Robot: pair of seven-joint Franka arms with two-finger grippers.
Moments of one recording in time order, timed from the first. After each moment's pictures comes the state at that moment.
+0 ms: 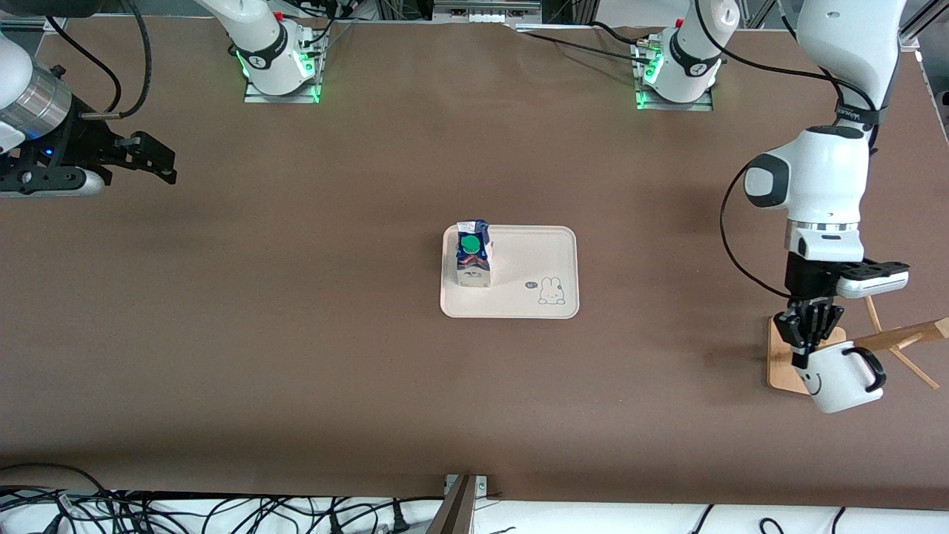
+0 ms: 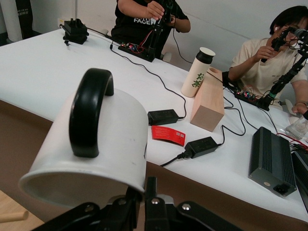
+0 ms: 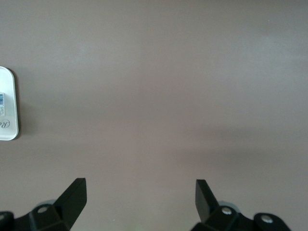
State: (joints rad) left arm -0.09 0.36 0.05 -2.13 -0.21 3.48 -0.25; right arm 0.18 -0.02 -0.08 -1.66 -0.02 1.61 0.06
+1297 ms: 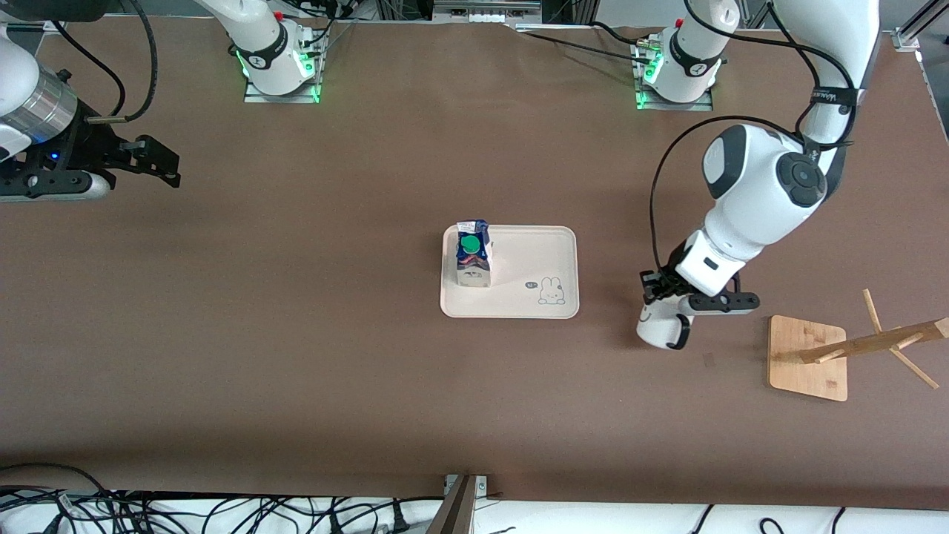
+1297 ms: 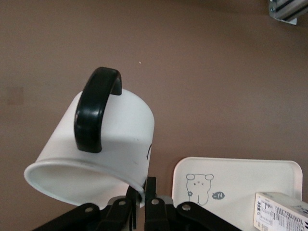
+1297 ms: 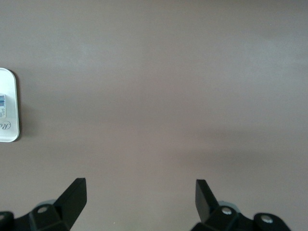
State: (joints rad) left arm -0.13 0.31 -0.14 -1.91 -0.21 2.40 -0.23; right arm 0.18 -0.01 -0.08 -1.66 -0.02 1.62 0.06
